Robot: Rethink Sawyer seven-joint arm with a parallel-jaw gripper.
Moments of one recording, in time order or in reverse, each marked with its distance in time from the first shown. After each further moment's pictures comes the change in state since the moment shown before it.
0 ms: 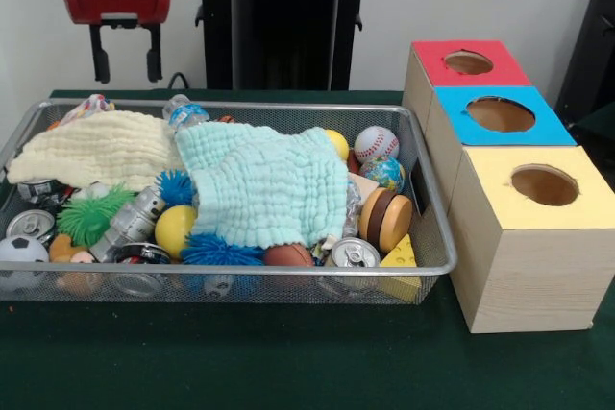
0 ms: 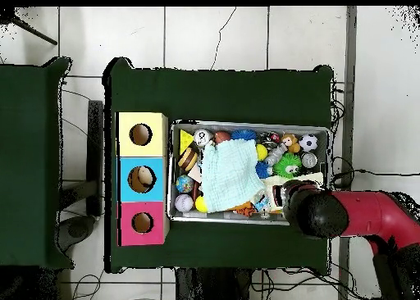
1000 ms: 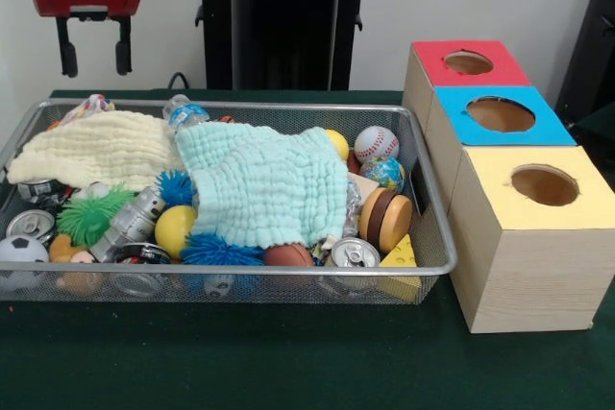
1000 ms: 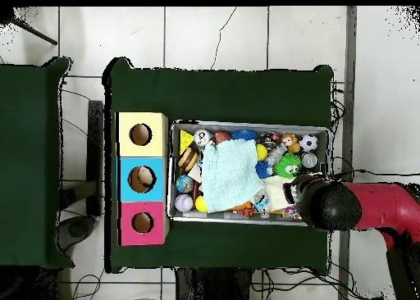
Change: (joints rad) arm -0.023 0.004 0.044 -0.058 -0.042 0.096 -0.096
